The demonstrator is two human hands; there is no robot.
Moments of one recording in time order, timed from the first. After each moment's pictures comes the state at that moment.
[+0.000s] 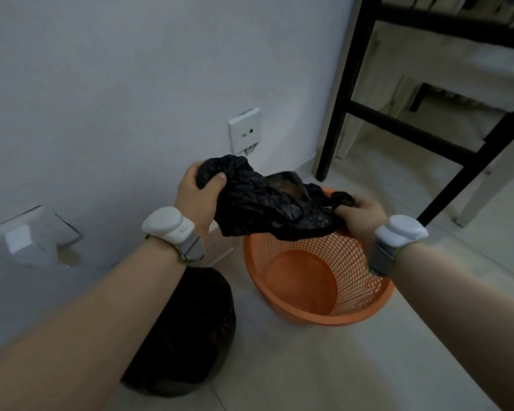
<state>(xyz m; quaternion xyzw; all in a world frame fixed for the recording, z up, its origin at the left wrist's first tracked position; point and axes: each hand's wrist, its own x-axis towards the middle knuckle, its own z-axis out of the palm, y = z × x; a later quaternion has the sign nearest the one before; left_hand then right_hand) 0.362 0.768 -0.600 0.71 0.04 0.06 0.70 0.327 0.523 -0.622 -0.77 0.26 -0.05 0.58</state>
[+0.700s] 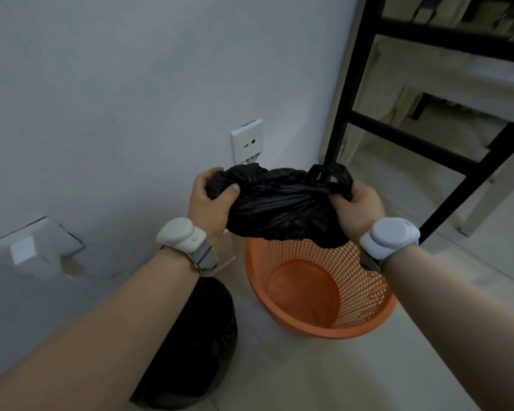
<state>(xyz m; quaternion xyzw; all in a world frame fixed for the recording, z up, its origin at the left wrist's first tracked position) 0.368 0.751 -0.607 0.65 0.05 0.06 0.76 0.334 0.534 -0.593 -0.83 0.10 -0.14 0.53</state>
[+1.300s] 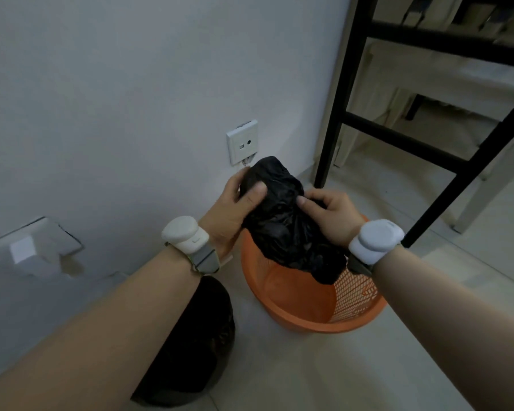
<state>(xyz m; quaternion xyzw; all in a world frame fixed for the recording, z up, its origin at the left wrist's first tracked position) 0.351 0.732 -0.597 0.60 -0.05 -0.17 0.78 0.328 0.545 -0.604 -0.81 -0.04 -0.03 0.58</state>
